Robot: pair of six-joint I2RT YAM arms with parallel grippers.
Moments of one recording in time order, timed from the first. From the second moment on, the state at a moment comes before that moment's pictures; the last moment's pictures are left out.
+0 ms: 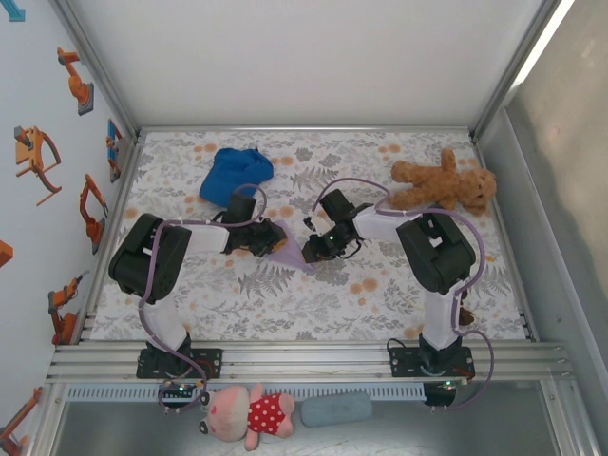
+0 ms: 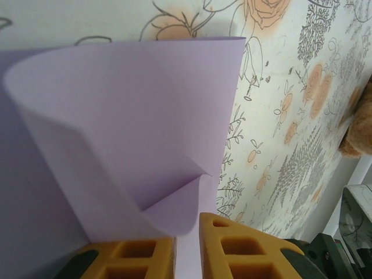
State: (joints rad) left arm -0.50 1.82 0.83 0.07 0.51 -1.07; right arm 0.62 1.96 1.13 -0.42 -0.63 0.25
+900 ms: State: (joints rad) left arm -0.50 1.85 0.88 0.02 0.53 -1.06; right arm 0.64 1.79 1.08 -0.38 -0.52 0.33
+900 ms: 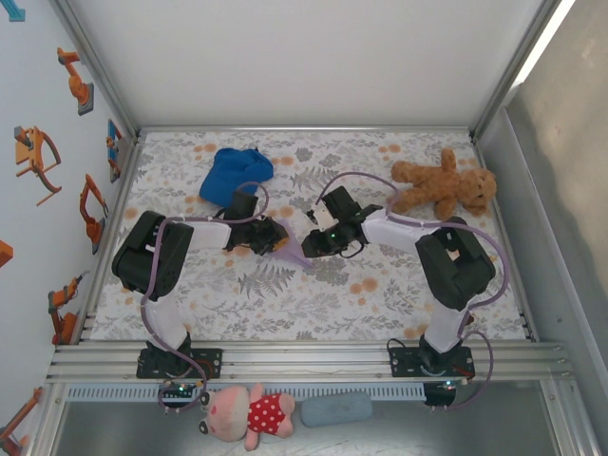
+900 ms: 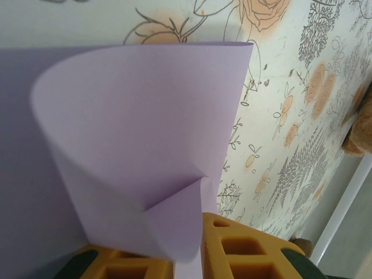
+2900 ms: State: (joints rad) left arm -0.50 1.87 0.94 -0.10 0.52 -1.06; right arm 0.67 1.94 1.09 -0.28 -0.66 0.33
